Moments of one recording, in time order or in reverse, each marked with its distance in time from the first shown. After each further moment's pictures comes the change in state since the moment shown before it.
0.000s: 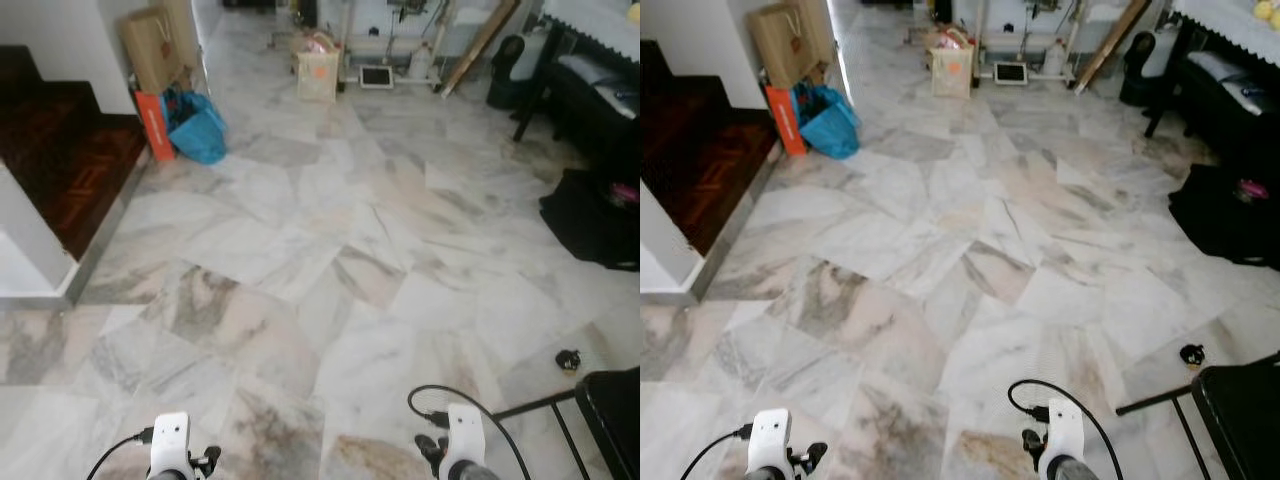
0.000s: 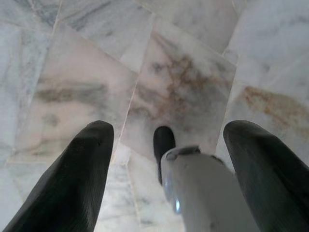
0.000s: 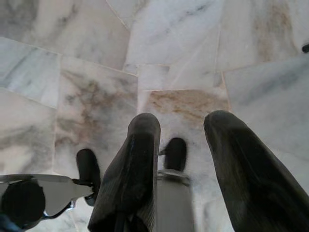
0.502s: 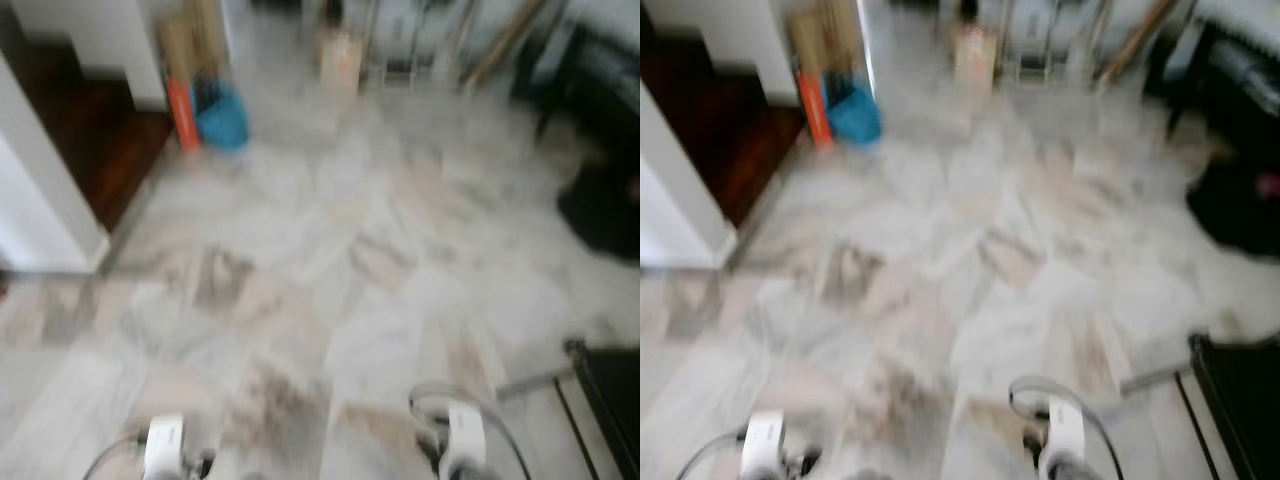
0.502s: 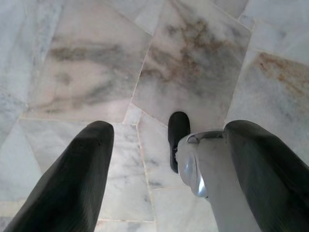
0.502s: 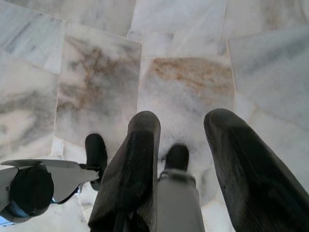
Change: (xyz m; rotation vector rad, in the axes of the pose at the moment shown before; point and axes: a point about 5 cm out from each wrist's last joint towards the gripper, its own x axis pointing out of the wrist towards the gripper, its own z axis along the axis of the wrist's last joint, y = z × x) left arm 0.000 0.008 0.003 0.011 -0.003 0.002; right arm -0.001 -0.002 -0.005 0.004 0.013 0.001
